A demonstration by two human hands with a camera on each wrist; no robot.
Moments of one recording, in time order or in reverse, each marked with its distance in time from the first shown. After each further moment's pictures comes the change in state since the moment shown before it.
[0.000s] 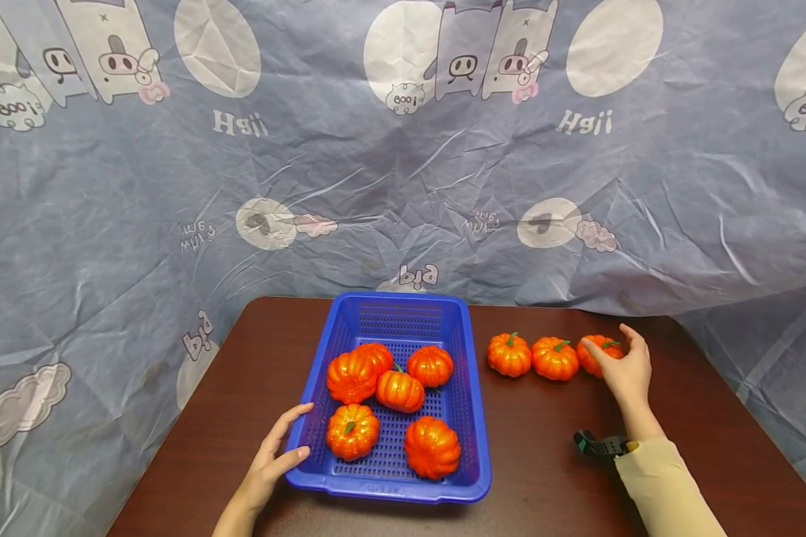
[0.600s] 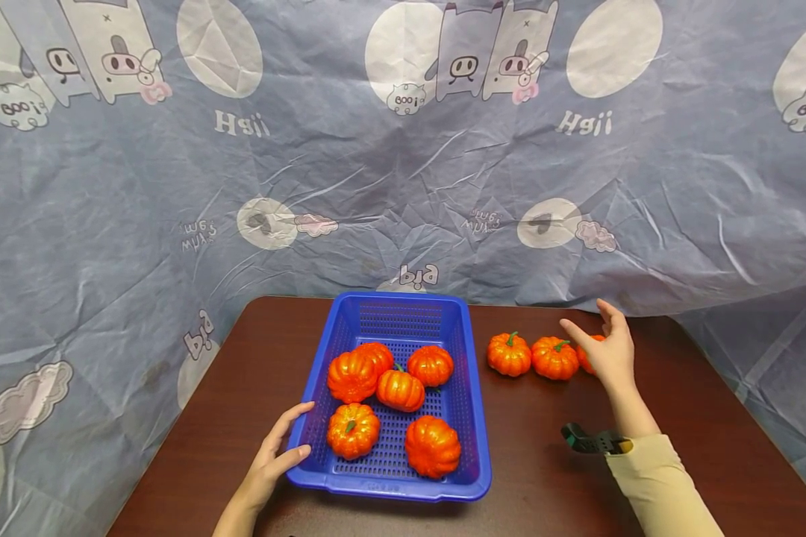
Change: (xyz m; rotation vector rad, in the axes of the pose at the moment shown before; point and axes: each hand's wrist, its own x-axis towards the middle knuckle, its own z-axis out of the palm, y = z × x) left_hand 0.001 0.001 0.001 0.013 0.017 -0.010; right_hand -0.019 -0.072 0.002 0.104 -0.102 -0.112
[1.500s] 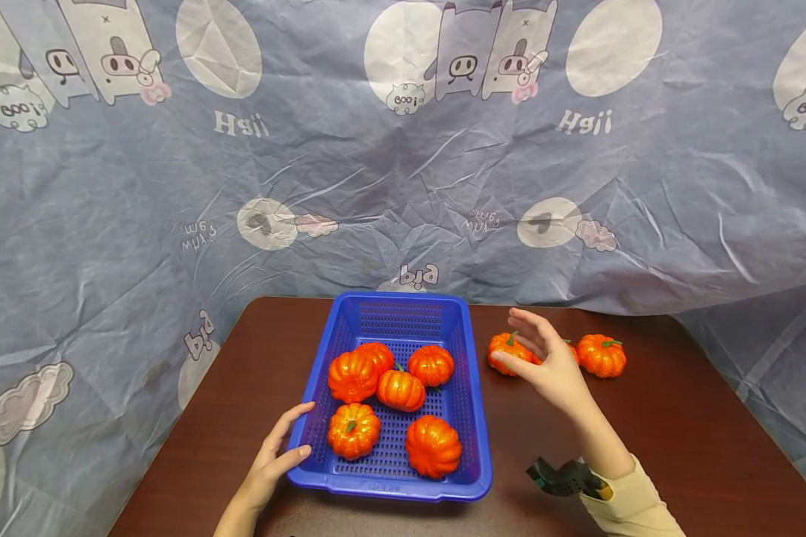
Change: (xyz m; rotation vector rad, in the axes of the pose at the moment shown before) left_hand 0.000 -0.002 -0.001 -0.007 -0.007 0.003; right_hand -0.076 -0.084 0.036 0.215 -0.414 -0.274
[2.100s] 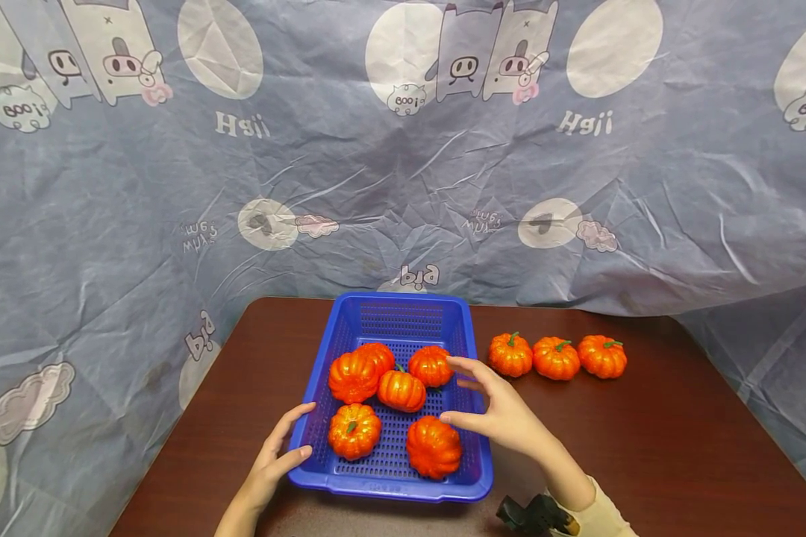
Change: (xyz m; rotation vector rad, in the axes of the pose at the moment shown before) left_hand 0.000 0.003 0.002 -0.012 0.002 -0.009; right_hand -0.029 -0.001 0.061 -0.030 -0.308 -0.135
